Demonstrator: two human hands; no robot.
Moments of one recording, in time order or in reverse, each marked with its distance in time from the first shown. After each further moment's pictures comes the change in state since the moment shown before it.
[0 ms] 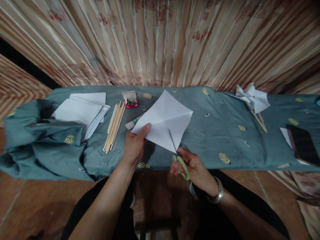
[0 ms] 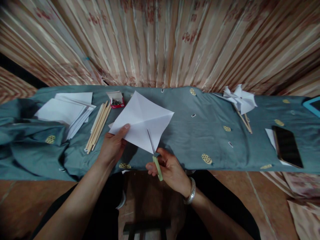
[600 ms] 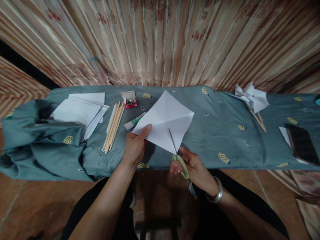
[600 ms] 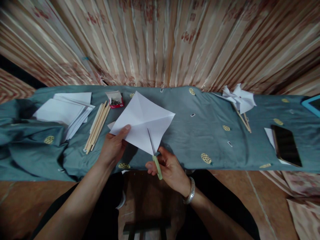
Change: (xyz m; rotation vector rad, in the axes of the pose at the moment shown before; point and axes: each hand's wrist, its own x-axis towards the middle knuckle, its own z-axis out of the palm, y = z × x) left_hand -0.003 -0.002 0.003 -0.008 -0.009 -0.023; right_hand -0.001 -0.008 0.002 -0.028 0.038 0.003
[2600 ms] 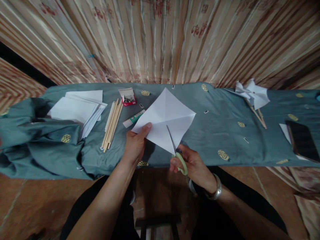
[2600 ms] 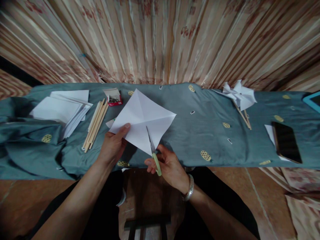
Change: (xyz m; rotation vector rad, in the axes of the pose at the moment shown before) left_hand -0.001 -0.006 -0.001 0.017 0.010 -0.012; right_hand 0.001 0.005 0.000 -0.005 0.012 0.010
